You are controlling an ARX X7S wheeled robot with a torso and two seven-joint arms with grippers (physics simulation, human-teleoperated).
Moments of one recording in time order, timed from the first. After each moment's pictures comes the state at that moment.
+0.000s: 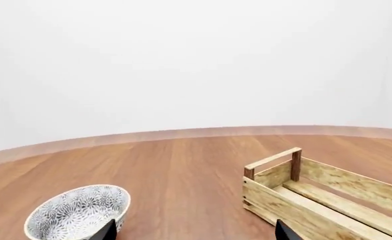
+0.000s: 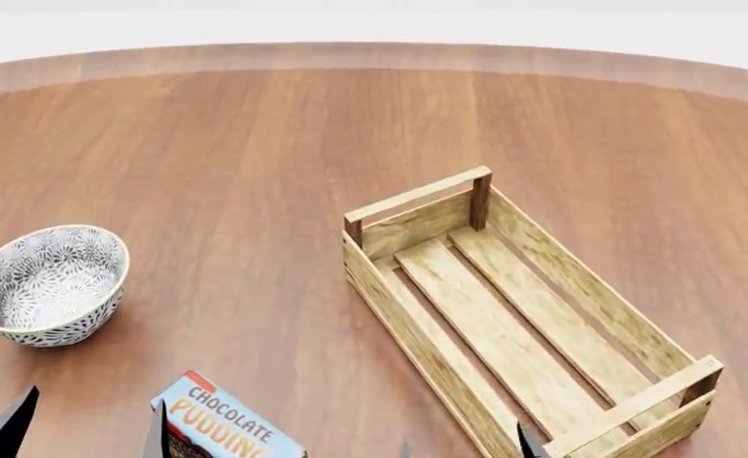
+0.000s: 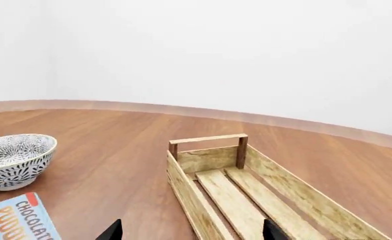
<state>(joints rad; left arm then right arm) 0.06 -0.15 0.16 0.39 -0.09 -0.18 -0.14 -0.06 0.19 -0.18 -0.29 0.12 0.14 0.05</state>
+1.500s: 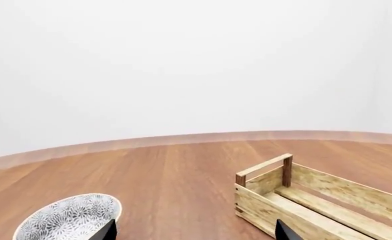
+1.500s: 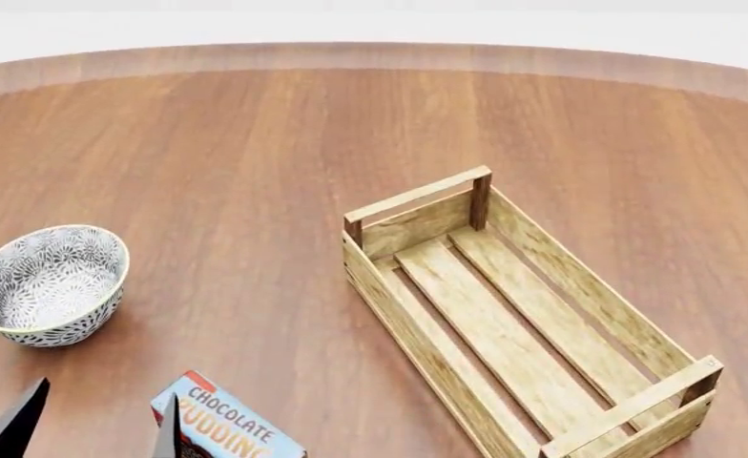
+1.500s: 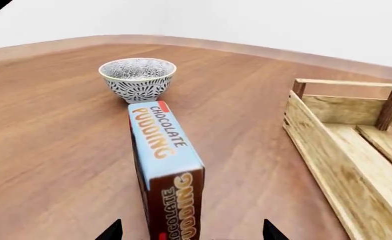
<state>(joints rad) 0.04 -0.19 0.23 0.42 -0.12 -0.20 -0.20 0.04 0.25 -0.39 -0.02 0.18 0.12 -0.20</state>
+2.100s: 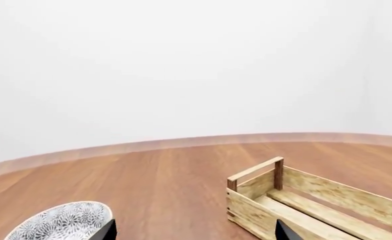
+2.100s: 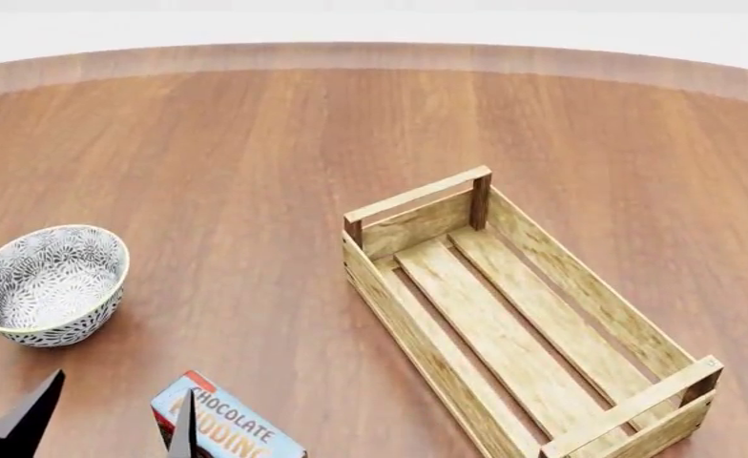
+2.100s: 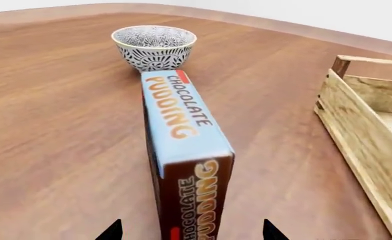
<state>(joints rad) 0.02 -0.21 0.28 0.45 -0.12 -0.23 -0.23 0.19 0.19 -0.48 0.22 0.13 0.10 -0.24</state>
